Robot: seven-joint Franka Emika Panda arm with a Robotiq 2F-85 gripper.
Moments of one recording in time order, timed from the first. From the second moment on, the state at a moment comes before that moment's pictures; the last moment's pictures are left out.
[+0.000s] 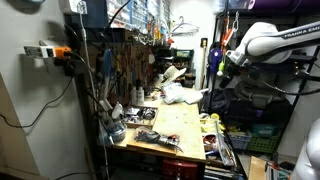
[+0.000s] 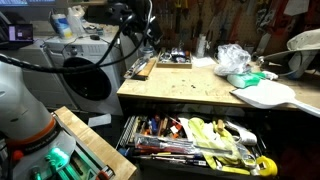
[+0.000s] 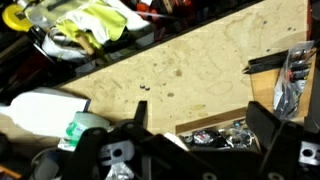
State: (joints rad) arm -0.20 -0.80 -0.35 -2.64 -0.14 2.27 -0.46
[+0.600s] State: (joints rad) arm -0.14 -1.00 -0.35 -2.46 -0.13 2.25 -0.59
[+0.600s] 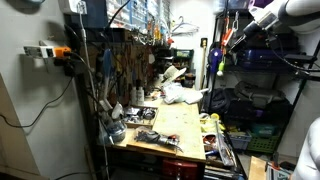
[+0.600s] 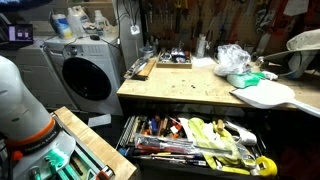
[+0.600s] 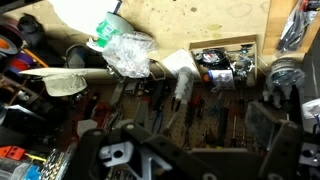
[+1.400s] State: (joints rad) arm -0.03 -0.90 -0.40 -2.33 -0.10 2.25 -0.59
